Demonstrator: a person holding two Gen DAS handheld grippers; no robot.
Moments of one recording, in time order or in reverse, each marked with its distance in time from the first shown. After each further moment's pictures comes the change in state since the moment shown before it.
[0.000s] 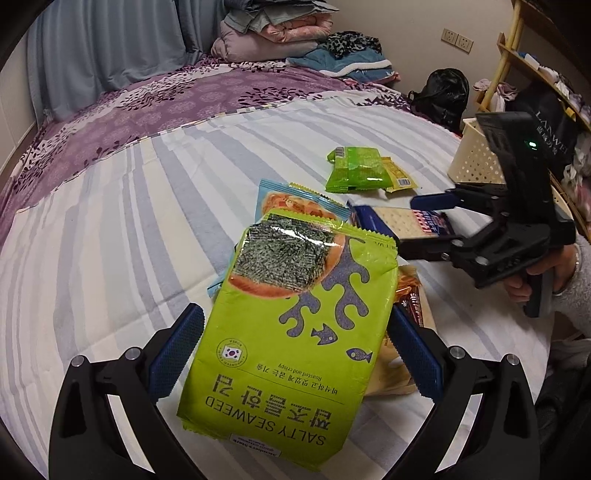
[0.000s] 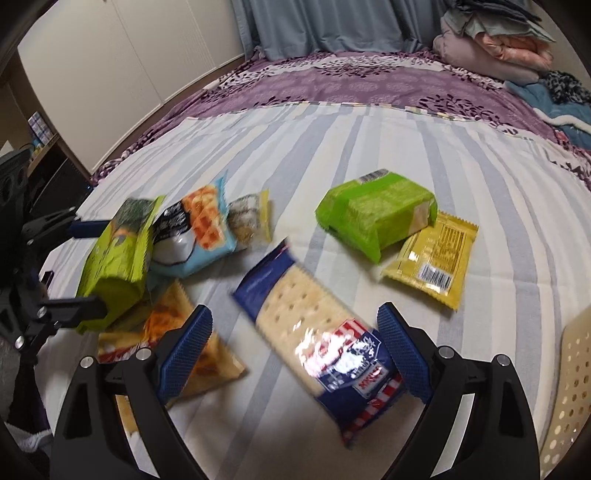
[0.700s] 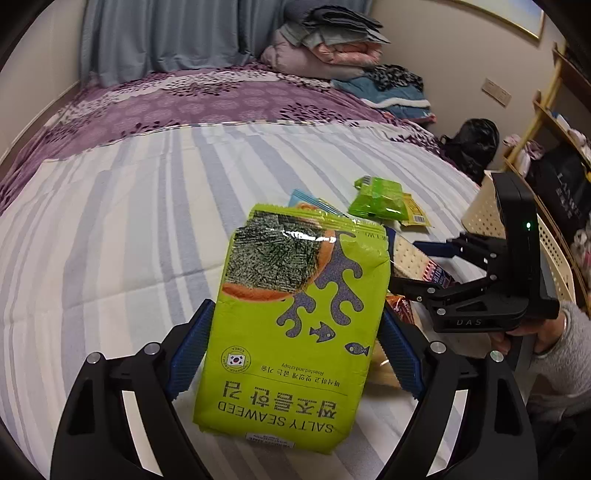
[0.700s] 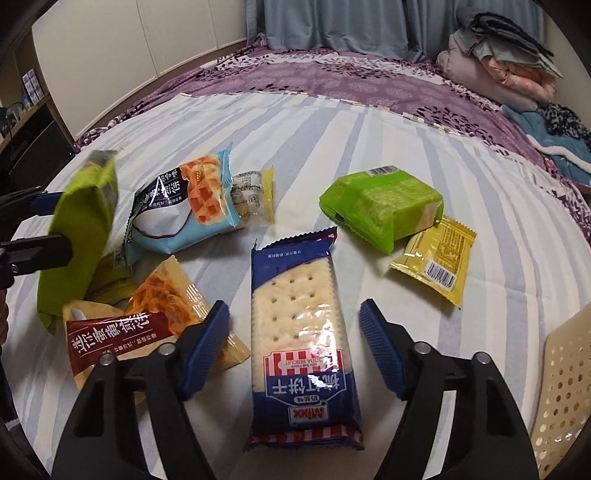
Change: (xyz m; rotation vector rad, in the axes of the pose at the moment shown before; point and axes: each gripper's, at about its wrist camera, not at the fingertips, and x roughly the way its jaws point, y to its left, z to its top) left arm -0.025 0.011 -0.016 -0.229 -0.085 0.042; right arm 0.014 0.016 -0.001 -0.084 0.013 -0.165
